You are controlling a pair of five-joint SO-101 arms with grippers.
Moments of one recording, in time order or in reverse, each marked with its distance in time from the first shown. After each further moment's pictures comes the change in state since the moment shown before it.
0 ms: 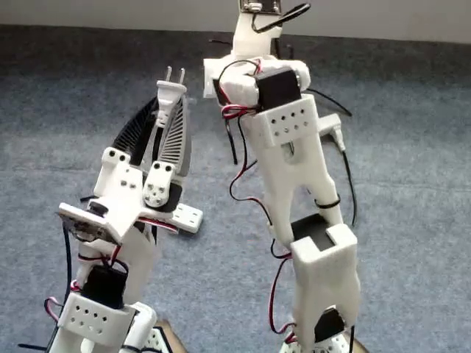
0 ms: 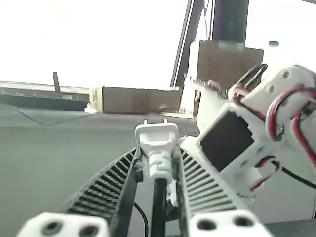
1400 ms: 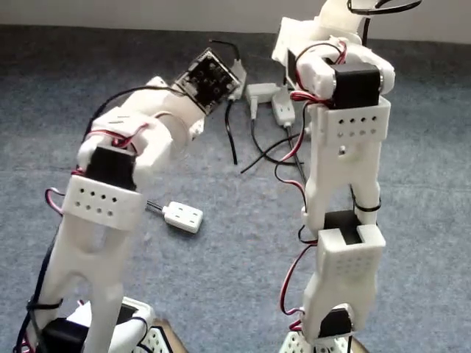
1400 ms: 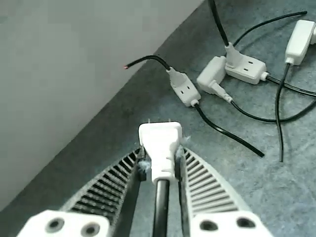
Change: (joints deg) left arm -4.7 51.0 -61.5 65.0 -36.9; right arm 15.6 -0.1 -12.1 -0.1 0.1
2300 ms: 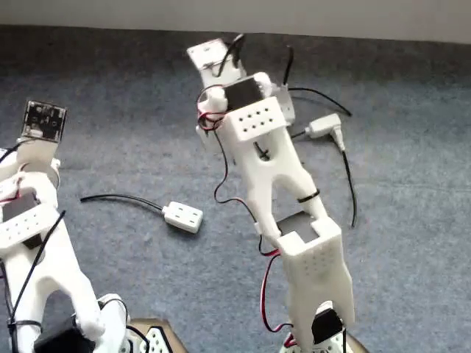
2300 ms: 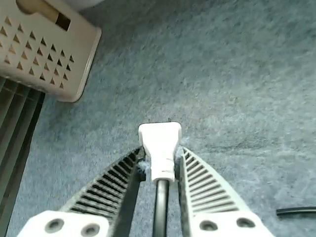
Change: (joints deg) left arm -46.8 0.3 38.6 -37.8 -6.3; right arm -20.3 7.6 28.0 10.2 19.9
